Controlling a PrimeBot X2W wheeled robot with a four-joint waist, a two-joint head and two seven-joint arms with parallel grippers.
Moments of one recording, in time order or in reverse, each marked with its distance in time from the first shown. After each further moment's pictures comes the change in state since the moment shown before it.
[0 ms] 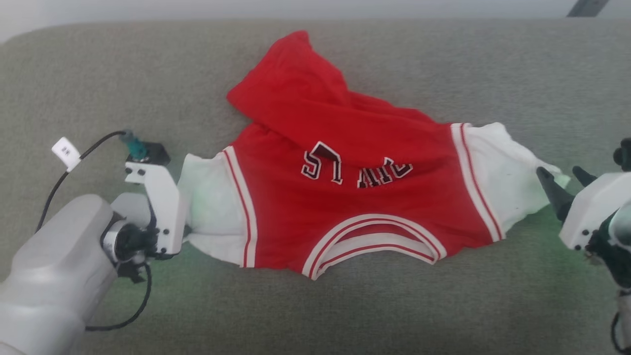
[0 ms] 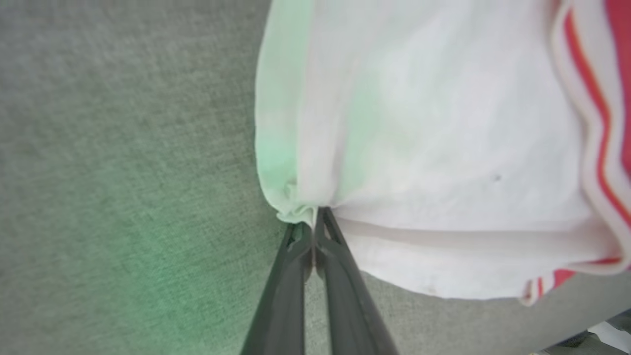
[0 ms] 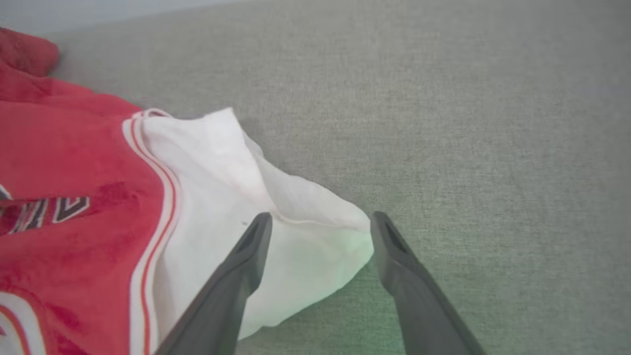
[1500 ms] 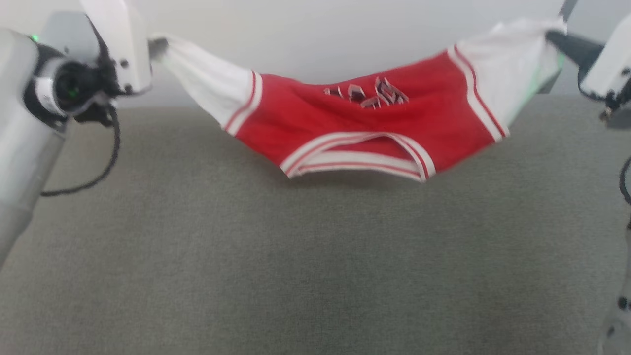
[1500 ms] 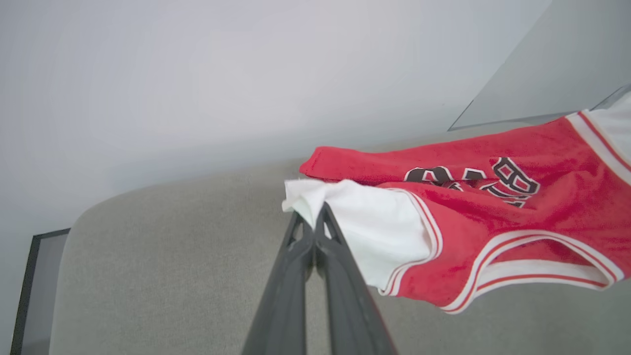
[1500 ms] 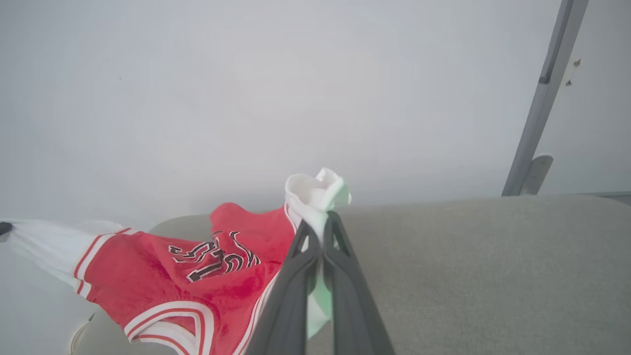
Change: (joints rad) left arm -0.375 0.043 0.134 -0.162 0.002 0.093 0.008; right arm -0.504 0.100 -0.111 0.082 0.102 0.000 0.448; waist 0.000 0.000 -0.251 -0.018
